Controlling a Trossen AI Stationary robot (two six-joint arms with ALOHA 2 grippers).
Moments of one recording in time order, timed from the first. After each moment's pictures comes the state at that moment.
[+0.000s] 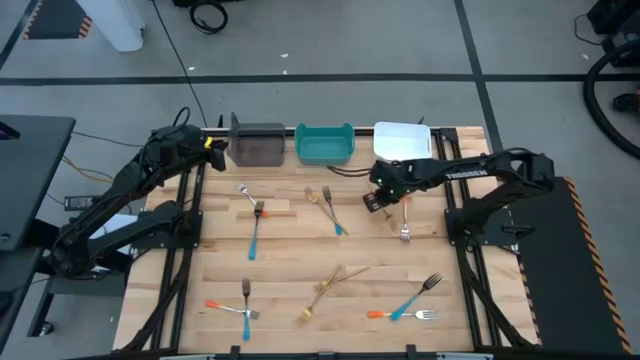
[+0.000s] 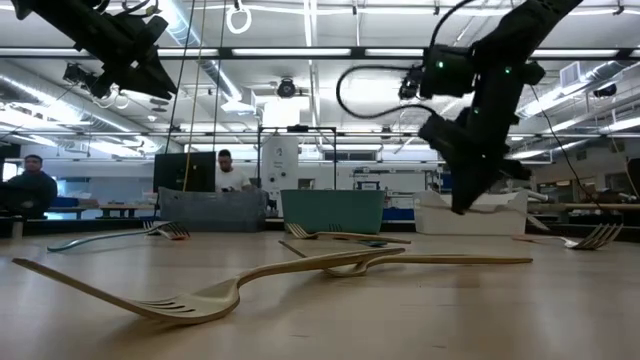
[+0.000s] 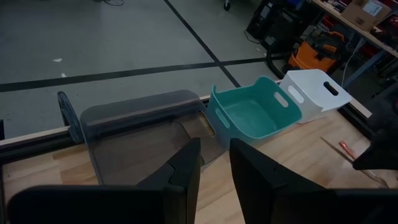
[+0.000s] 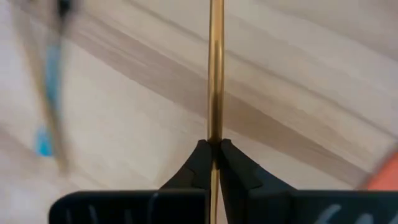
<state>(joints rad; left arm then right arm) 0.80 0.58 0.68 -0.52 -0.05 -0.38 -0.29 1.41 0.75 -0.51 0.00 0.83</state>
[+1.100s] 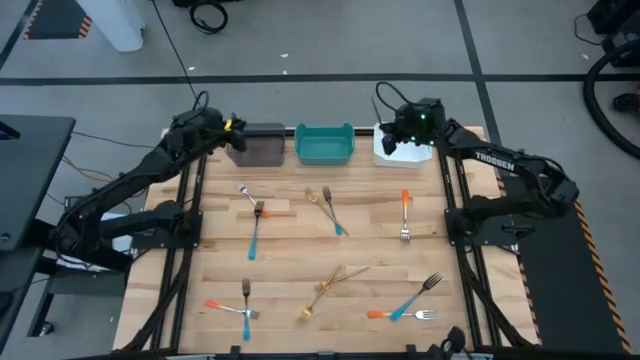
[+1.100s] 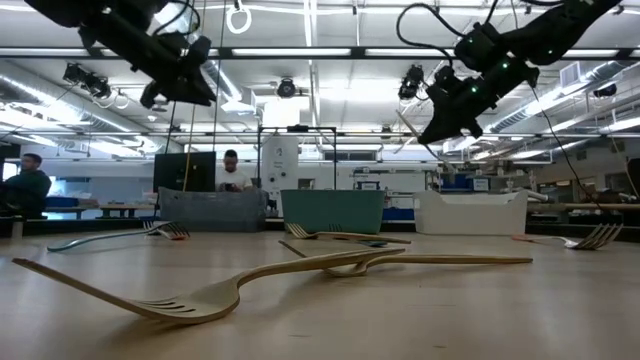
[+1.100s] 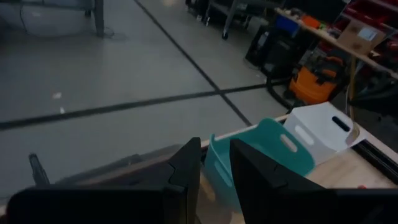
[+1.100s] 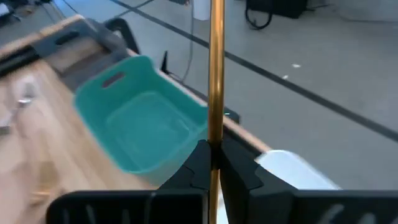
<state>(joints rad) 0.81 0.89 0.68 -0.09 -0.09 -0.35 -0.86 1.19 0.75 -0.05 -0.14 0.04</state>
